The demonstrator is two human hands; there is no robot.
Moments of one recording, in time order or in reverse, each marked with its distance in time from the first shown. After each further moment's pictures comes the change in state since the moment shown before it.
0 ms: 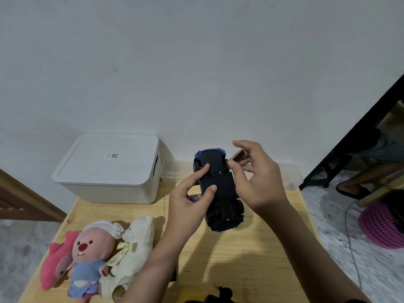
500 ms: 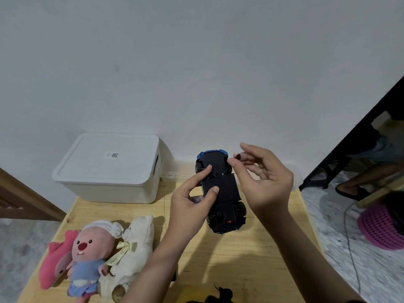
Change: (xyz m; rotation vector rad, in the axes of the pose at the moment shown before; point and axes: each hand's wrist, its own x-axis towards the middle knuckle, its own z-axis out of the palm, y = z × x) left_hand -0.002 -0.001 0.002 -0.016 -0.012 -0.040; right_hand -0.009 -0.005 0.004 0.263 0.269 -0.085
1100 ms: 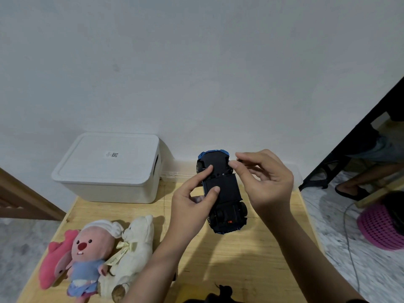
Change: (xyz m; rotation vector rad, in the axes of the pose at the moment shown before) left_hand 0.000 0.001 0.000 -0.012 0.008 0.005; right_hand 0.000 -0.001 -0.005 0.027 -0.068 0.053
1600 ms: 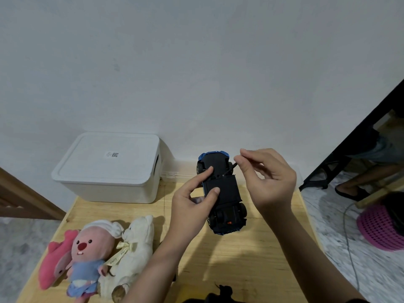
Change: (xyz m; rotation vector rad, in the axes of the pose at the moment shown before) left_hand 0.000 0.000 0.000 -0.023 -0.012 -0.004; right_hand 0.004 0.011 -0.001 -0.075 0.060 -0.093
